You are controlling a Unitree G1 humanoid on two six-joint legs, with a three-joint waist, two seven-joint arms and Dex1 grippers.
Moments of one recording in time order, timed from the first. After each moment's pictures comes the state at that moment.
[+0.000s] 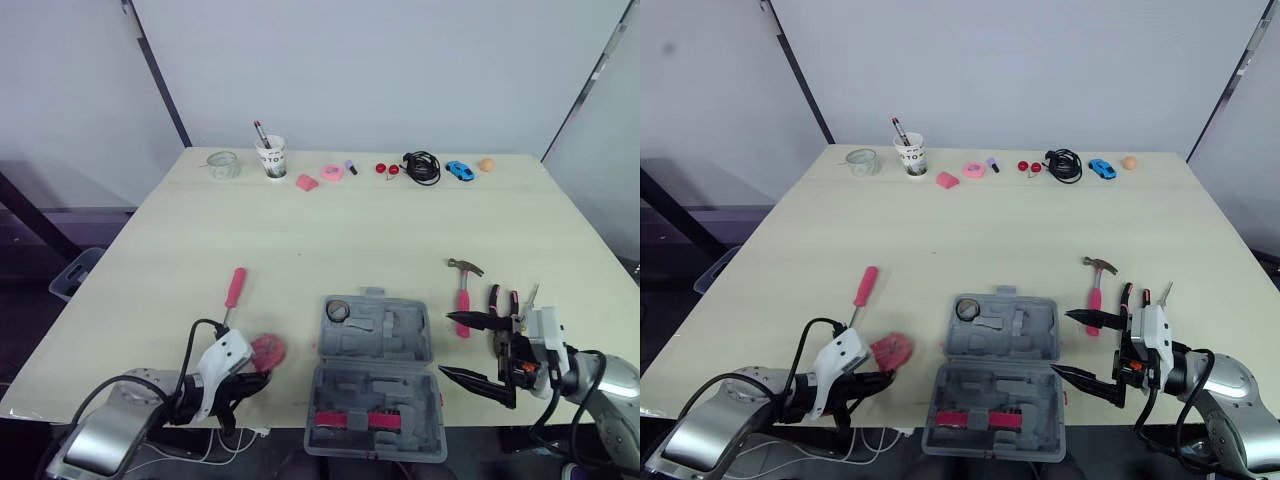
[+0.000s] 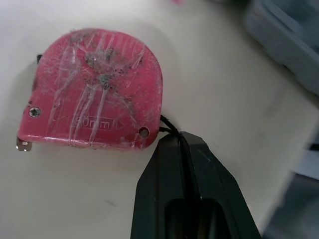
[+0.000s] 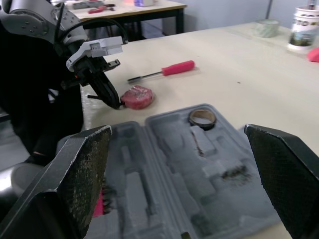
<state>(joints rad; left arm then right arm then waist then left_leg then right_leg) 0.18 0.84 0.00 -0.31 -0.25 0.60 -0.92 0.11 -0.62 -0.09 -0.30 0.57 0.11 1.17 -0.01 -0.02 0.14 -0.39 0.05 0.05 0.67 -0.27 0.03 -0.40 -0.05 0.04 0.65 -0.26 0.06</state>
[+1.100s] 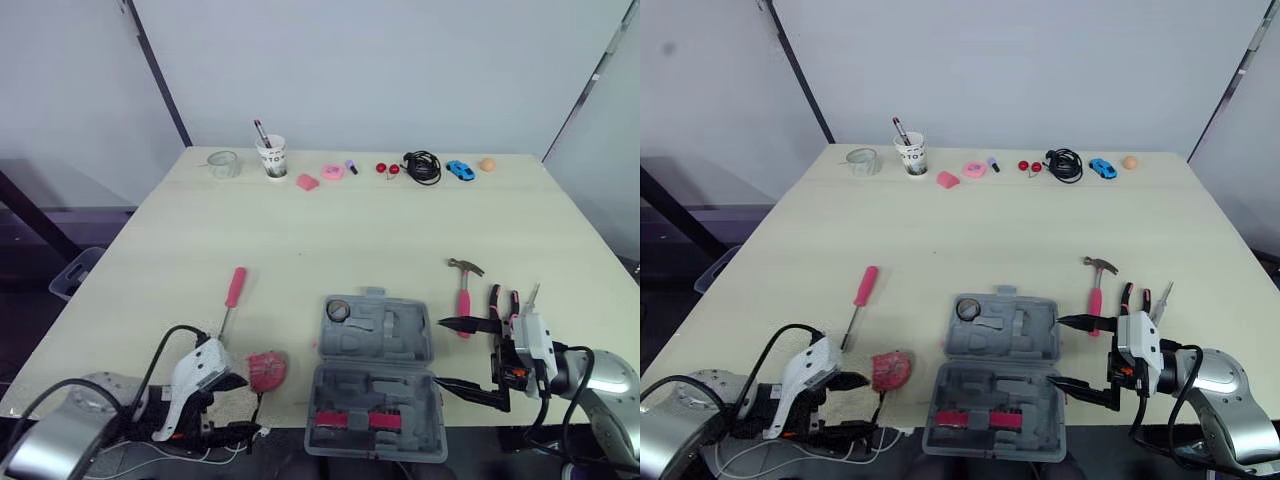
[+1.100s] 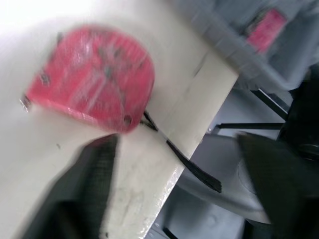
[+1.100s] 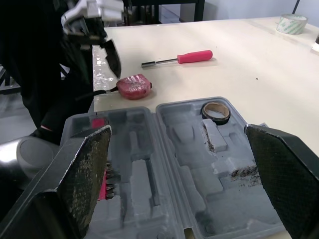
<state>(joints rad) 0.28 0.98 0.13 -0.33 -0.40 0.50 -1.15 0.08 -0.64 -0.04 -0.26 0.49 0.02 1.21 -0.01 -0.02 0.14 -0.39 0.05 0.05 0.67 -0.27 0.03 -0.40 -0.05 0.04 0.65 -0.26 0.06</state>
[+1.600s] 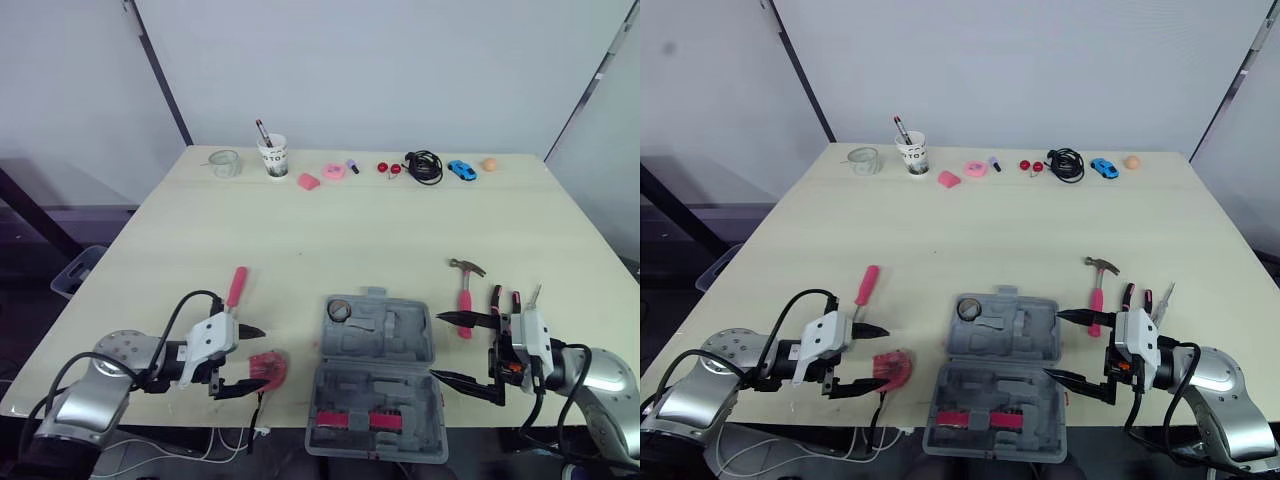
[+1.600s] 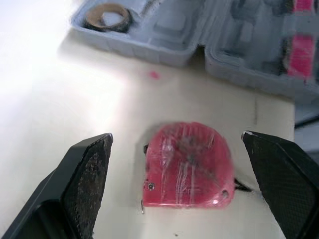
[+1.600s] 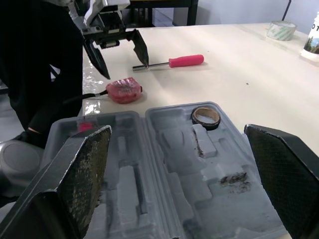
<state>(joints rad) -0.03 0.89 -0.01 0.05 -0.21 -0.03 -1.25 0.06 -0.62 -0.03 -0.25 0.48 0.00 1.18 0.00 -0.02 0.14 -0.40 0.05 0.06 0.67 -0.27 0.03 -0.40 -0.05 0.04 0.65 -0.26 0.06</state>
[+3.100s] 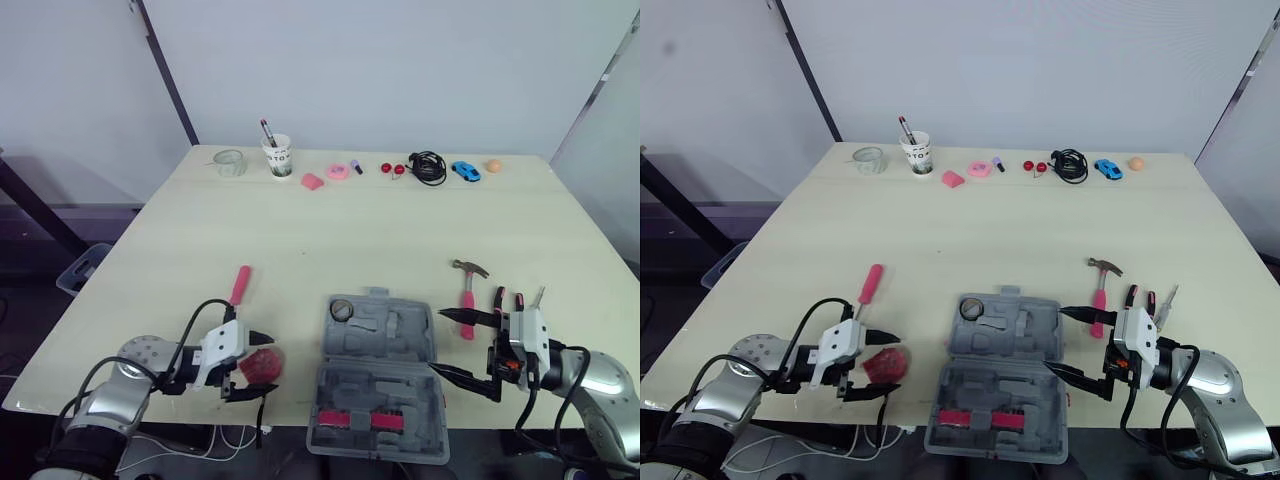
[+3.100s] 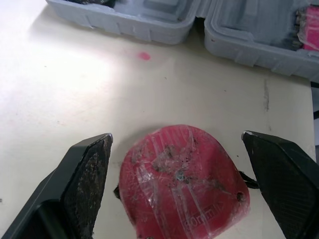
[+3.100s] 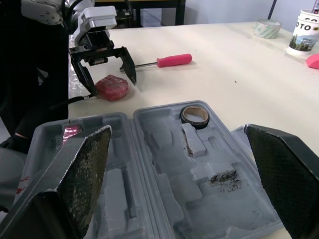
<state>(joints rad) -0.11 0.81 -0.08 0.26 -0.18 -0.16 -1.26 0.07 -0.60 -0.03 -0.24 0.47 -0.01 1.12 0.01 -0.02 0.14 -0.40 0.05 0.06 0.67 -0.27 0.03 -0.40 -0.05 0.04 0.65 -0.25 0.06</state>
